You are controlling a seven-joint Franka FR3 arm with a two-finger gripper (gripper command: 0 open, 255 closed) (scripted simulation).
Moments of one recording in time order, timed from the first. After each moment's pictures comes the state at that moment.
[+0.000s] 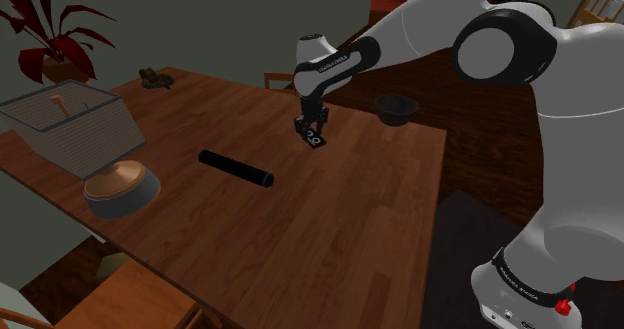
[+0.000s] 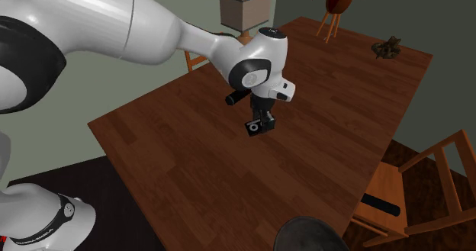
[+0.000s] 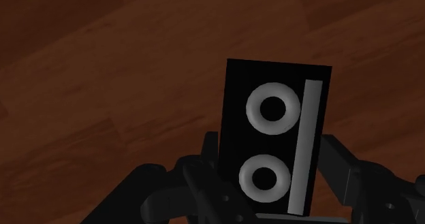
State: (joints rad) arm 0.08 0.56 0.05 -1.61 -0.03 2.17 0.09
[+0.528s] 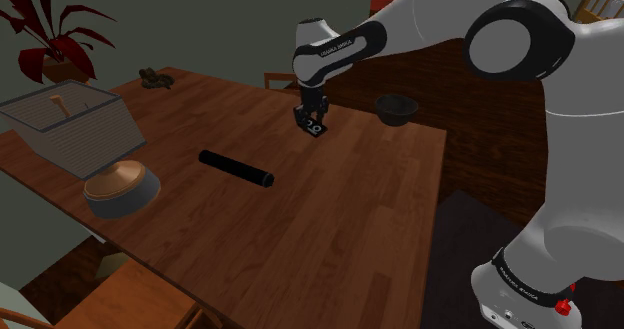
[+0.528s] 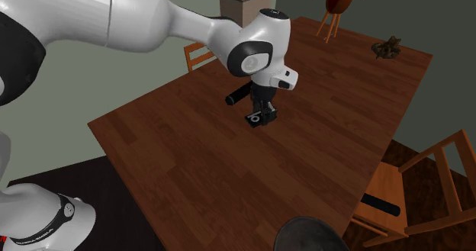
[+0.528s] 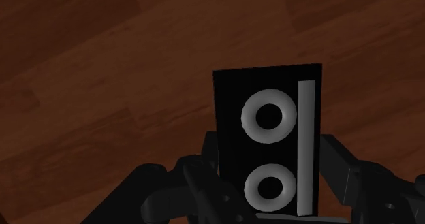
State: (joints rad) arm 0.08 0.51 0.05 -1.58 -0.03 2.09 0.09
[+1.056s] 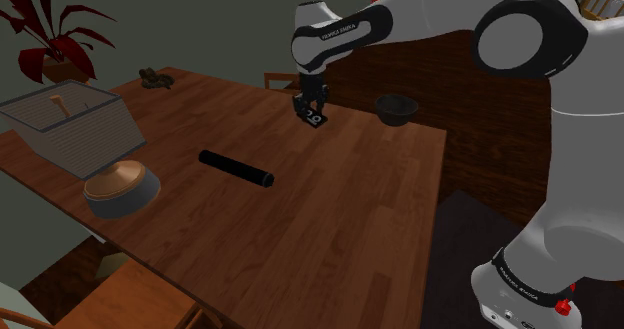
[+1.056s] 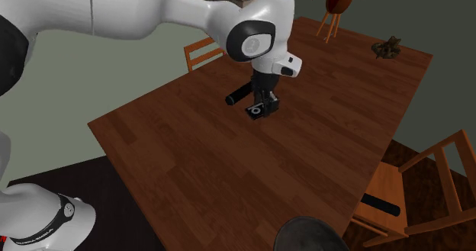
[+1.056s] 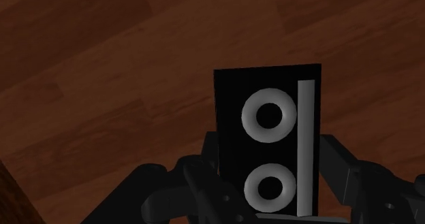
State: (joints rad) arm 0.08 0.48 0.06 -1.53 -0.03 2.00 0.09
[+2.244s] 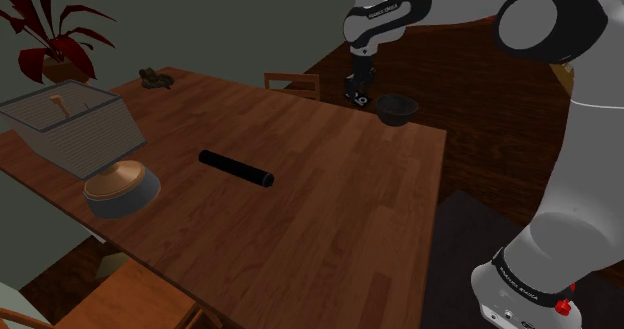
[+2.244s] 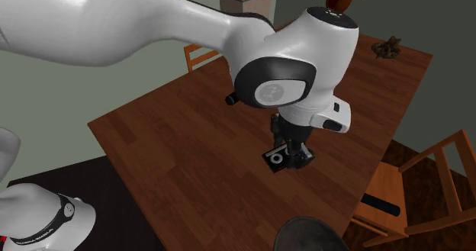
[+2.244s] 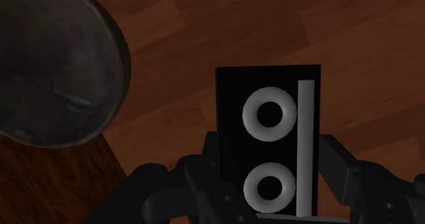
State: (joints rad) arm -0.14 0.38 -0.03 -1.62 0.01 2.00 -0.22
